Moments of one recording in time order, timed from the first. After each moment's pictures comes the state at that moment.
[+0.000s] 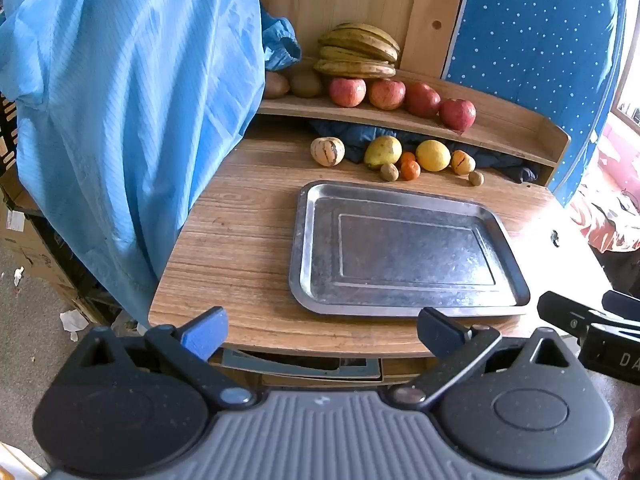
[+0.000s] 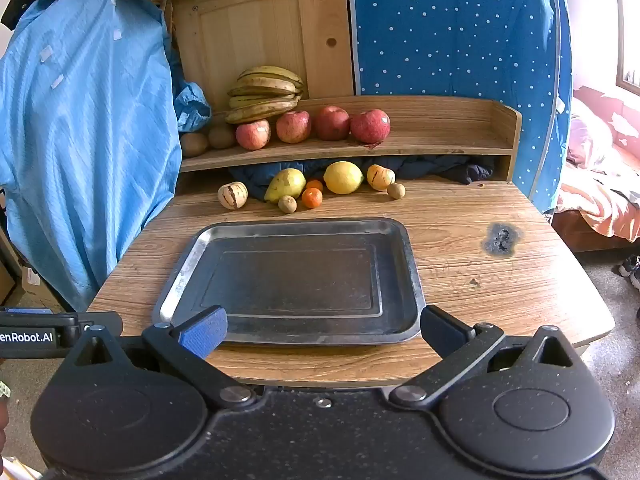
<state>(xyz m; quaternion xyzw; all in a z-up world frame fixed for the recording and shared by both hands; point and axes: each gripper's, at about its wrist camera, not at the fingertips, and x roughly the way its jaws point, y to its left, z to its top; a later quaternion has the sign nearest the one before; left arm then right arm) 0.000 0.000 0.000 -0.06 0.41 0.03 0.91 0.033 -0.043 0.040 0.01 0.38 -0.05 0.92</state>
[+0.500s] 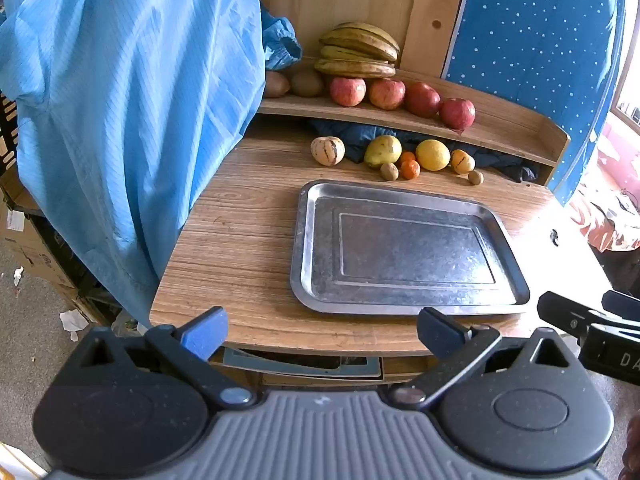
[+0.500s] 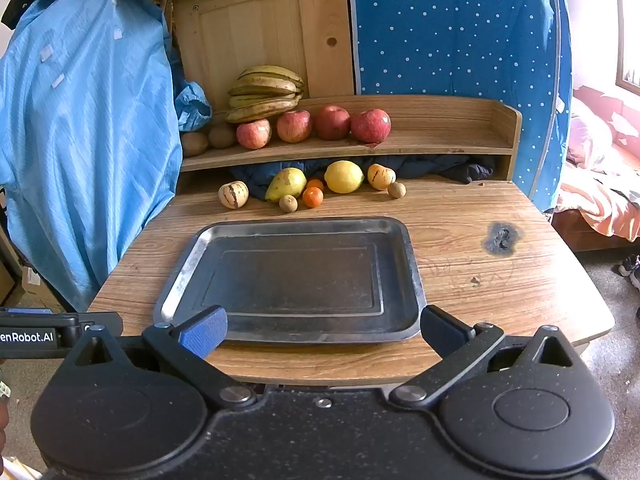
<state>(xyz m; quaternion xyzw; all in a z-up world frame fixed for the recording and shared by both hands) 0.000 0.000 0.000 -0.06 0.41 0.03 0.91 0.032 -0.043 0.040 0.01 0.38 -0.05 0.92</state>
